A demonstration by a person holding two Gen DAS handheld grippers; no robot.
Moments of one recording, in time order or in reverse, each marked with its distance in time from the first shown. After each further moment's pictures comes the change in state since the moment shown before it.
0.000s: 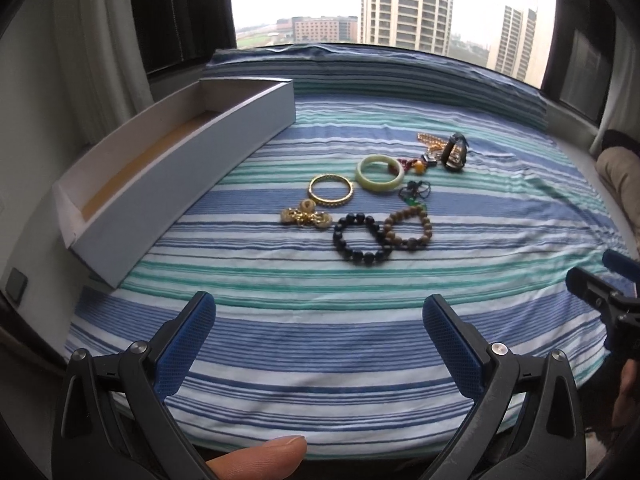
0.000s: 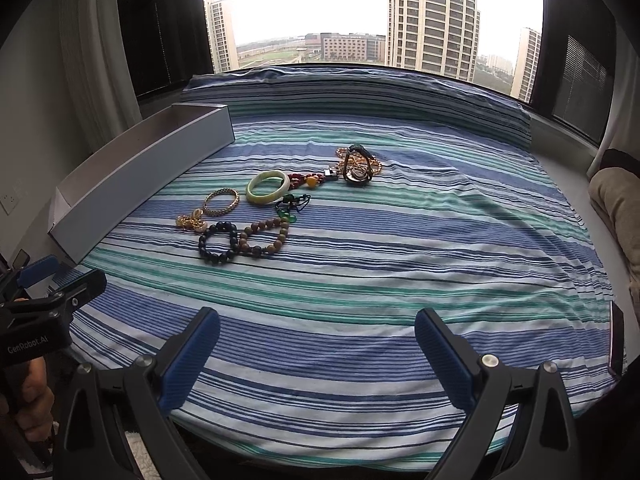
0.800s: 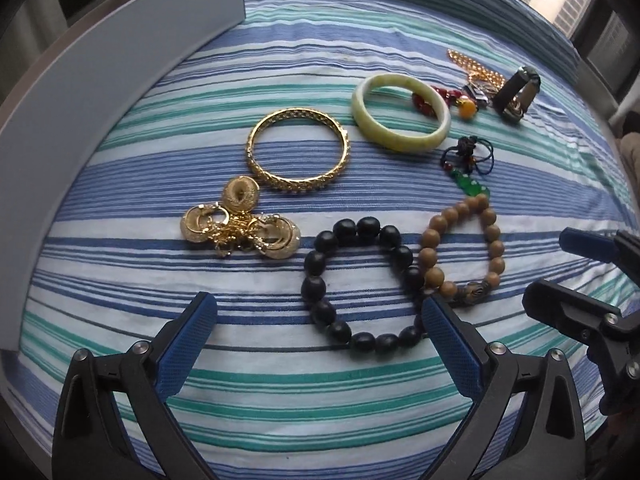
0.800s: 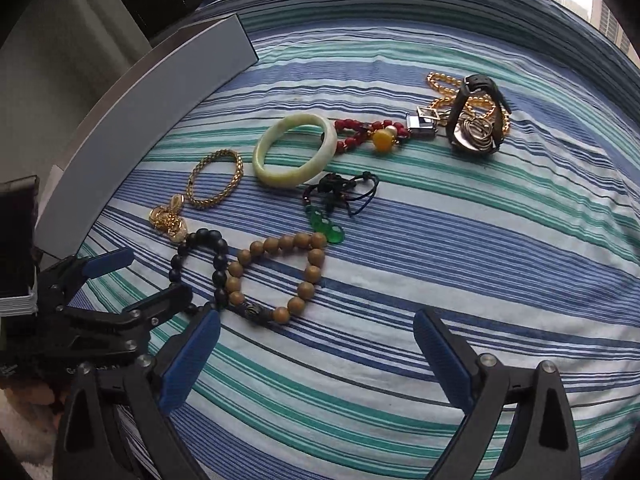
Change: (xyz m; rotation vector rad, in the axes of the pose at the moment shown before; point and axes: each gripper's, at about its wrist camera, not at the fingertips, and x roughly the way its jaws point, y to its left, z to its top) left arm 0.193 -0.019 0.049 0.002 0.348 -0.119; right arm 0.204 0.030 0.079 -0.076 0.359 0.272
